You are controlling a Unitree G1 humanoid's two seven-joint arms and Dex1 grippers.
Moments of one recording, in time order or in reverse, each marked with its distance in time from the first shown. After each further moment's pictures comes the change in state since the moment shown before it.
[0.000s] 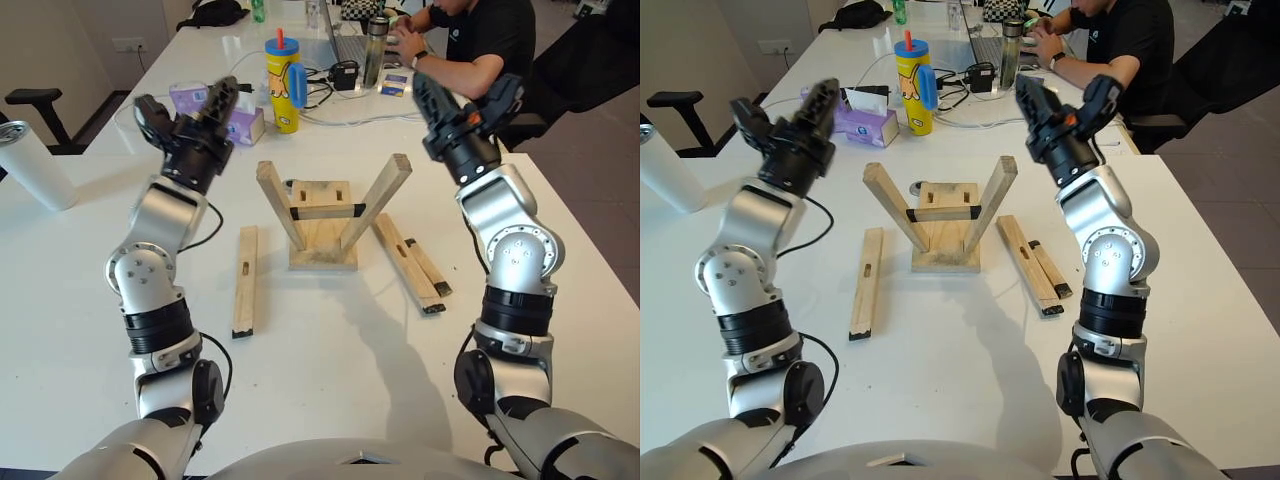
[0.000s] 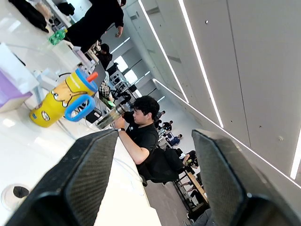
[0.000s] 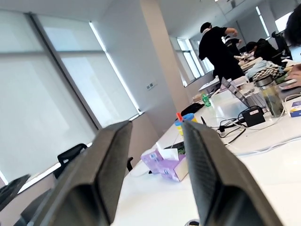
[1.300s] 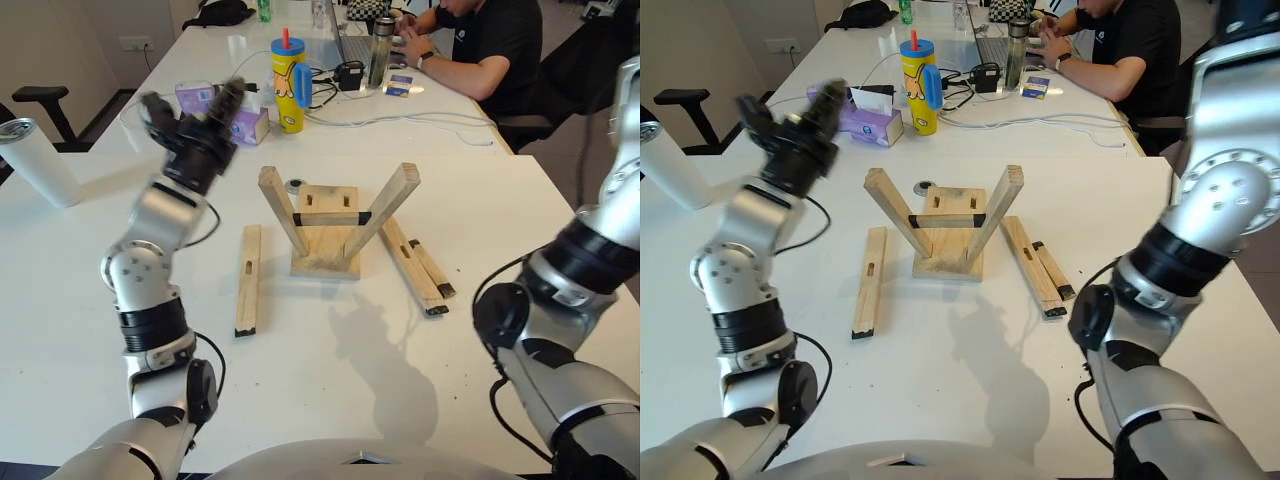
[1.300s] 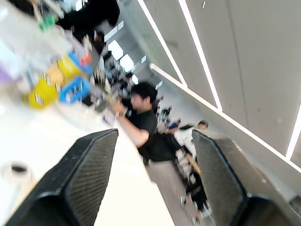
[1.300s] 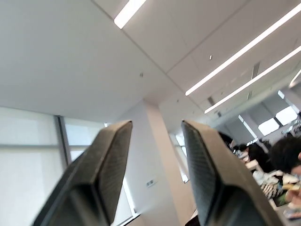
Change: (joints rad) left arm 0.064 -0.041 -0.114 0.027 -0.007 0.069 -0.033; right arm -0.324 -0.157 -0.215 -0.186 0.073 -0.067 -0.207
